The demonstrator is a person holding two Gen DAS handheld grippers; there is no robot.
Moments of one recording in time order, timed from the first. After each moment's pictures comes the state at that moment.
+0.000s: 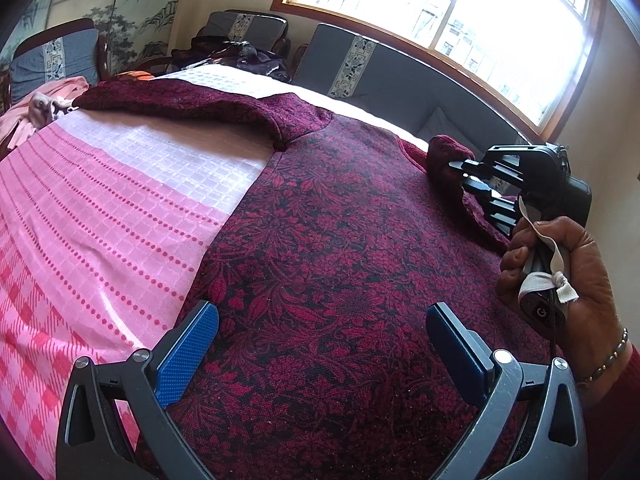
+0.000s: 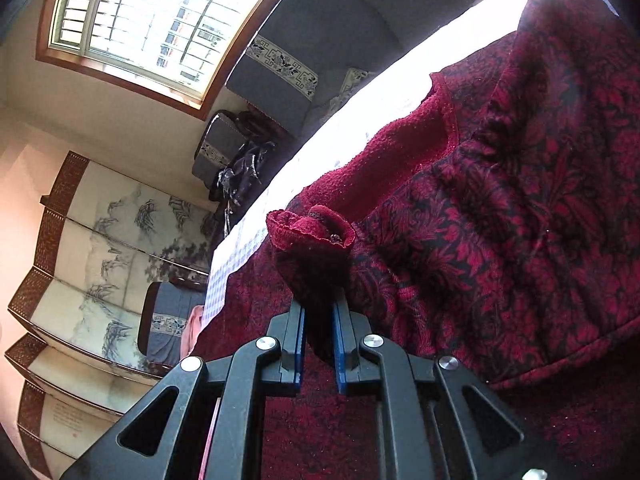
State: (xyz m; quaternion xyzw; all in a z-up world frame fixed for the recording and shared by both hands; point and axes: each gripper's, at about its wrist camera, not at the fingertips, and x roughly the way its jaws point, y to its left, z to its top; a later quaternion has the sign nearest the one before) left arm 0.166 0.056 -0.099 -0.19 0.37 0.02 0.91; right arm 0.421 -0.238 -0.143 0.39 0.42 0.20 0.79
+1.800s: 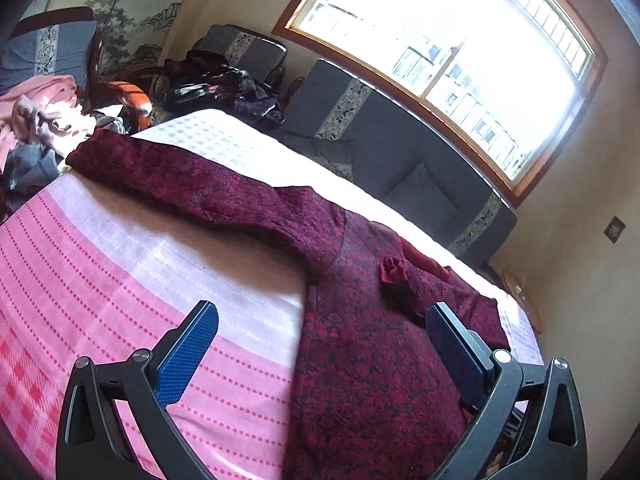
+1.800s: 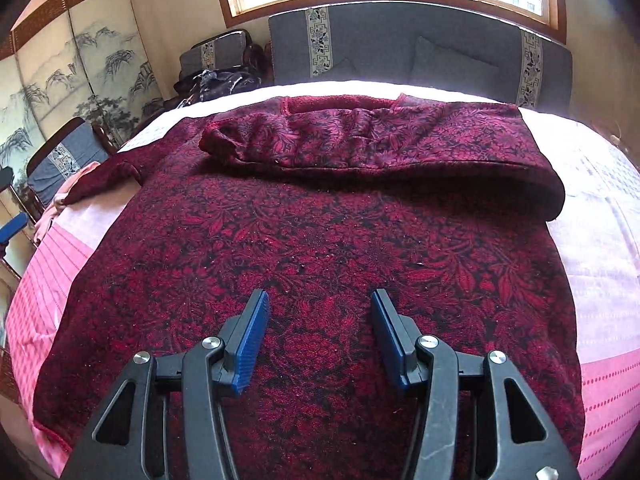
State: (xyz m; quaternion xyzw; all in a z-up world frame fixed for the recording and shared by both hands) left arm 0.215 0.213 -0.020 -0.28 0.32 -0.02 0.91; right arm 0.246 -0.241 -0.132 0.01 0.41 0.14 0.90
